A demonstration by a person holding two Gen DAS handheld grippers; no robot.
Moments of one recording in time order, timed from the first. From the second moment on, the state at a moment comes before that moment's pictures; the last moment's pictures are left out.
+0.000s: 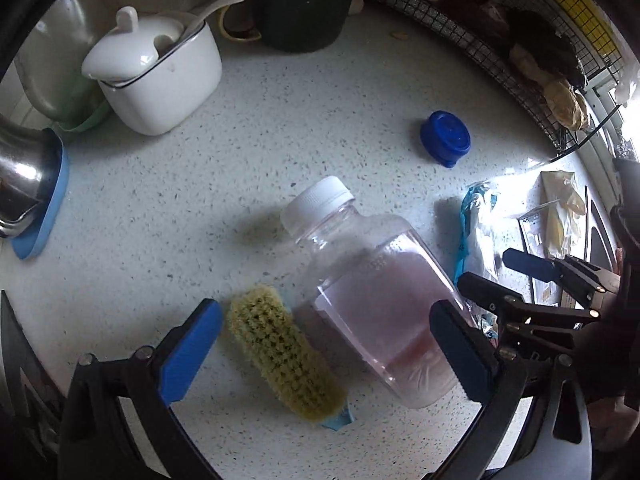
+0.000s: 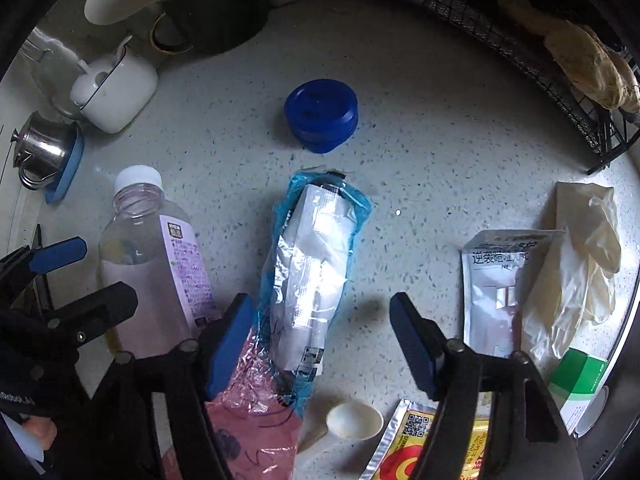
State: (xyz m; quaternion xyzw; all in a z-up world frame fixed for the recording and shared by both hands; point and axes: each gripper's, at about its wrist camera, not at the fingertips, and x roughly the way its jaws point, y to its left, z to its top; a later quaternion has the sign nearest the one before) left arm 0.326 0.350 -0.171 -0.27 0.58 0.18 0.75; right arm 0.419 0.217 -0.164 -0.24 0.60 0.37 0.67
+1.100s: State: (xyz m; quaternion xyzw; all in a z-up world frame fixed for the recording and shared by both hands) left arm 0.350 0.339 -0.195 -0.32 0.58 0.18 0.73; right arm 0.431 0.187 -0.131 -0.22 0.57 0.36 0.70
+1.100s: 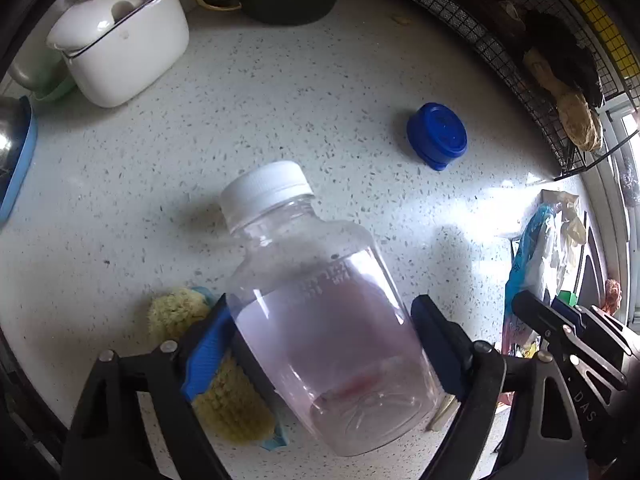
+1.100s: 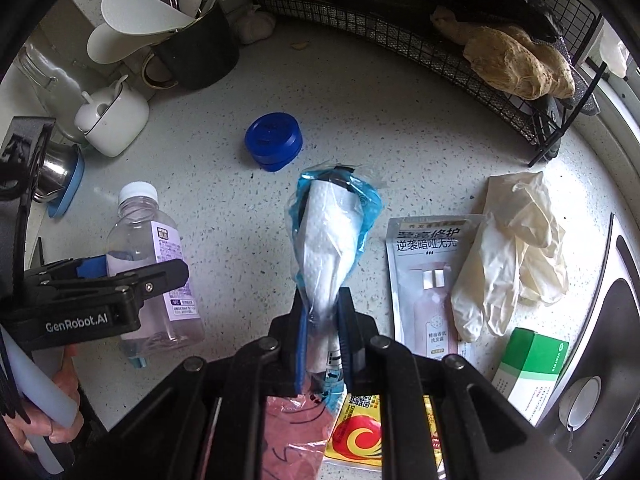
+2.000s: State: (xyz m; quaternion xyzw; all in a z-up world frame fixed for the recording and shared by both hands) left arm 0.330 0.261 -0.174 -0.24 0.58 0.10 0.77; right arm 0.406 0.111 -0.108 -0.16 0.58 0.35 0.72
